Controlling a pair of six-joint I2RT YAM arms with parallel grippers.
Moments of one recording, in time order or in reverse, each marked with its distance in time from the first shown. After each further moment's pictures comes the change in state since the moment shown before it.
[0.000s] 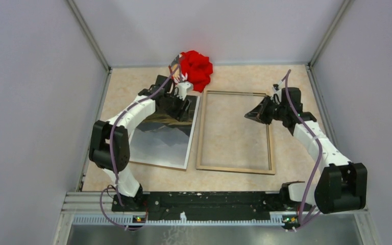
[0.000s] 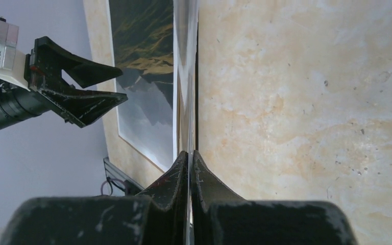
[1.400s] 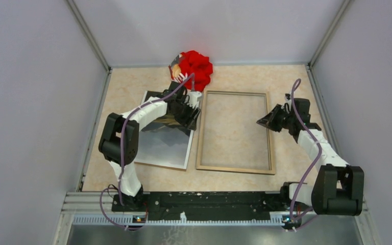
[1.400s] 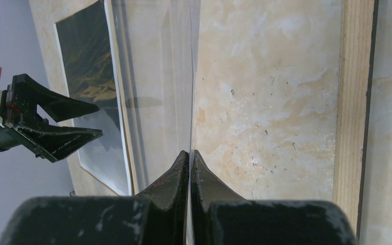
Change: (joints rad) left arm -0.093 0.113 -0.003 0.004 -0.002 -0.005; right arm -0.164 -0.034 -0.182 0.108 0.046 -0.108
